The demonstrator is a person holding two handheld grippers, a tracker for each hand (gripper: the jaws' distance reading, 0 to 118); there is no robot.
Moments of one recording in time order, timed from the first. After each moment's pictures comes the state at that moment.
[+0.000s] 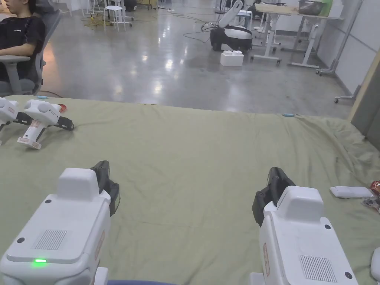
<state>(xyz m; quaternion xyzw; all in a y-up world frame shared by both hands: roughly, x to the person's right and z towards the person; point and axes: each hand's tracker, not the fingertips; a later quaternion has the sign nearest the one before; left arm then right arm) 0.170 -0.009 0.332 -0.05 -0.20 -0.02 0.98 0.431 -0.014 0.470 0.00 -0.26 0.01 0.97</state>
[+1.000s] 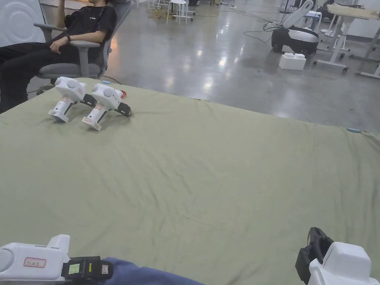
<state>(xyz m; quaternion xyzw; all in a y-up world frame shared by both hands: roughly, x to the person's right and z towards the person) -0.036 -0.221 0.220 -0.55 -0.32 0.22 0.74 0.437 -0.070 0.469 -0.14 -0.20 0.01 0.97</state>
